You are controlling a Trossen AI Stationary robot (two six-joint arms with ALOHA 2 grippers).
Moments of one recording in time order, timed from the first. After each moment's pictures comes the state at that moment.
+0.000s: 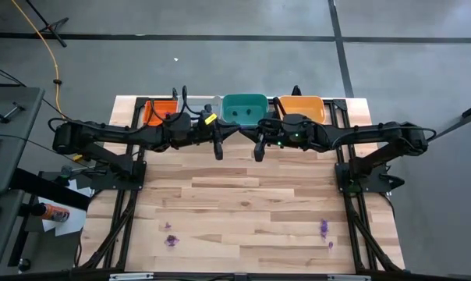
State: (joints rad) left arm 0.12 1.33 0.89 0.42 -0.16 -0.06; right arm -0.05 1.38 1.06 0.12 0.19 0.26
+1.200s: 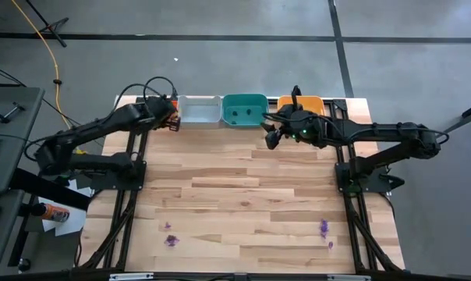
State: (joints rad) left arm 0.61 1.06 0.82 -0.91 -0.53 -0.64; right arm -0.10 1.23 1.06 -0.31 0.47 0.36
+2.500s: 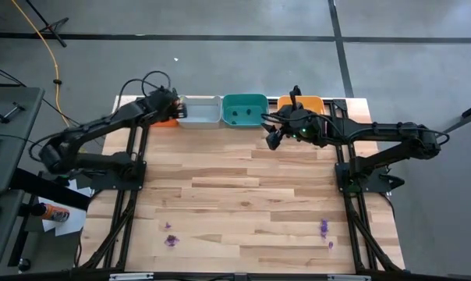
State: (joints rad) left arm 0.74 1.14 0.77 -0.59 -0.38 -0.78; right arm -0.12 1.23 1.06 -0.34 0.46 0.29
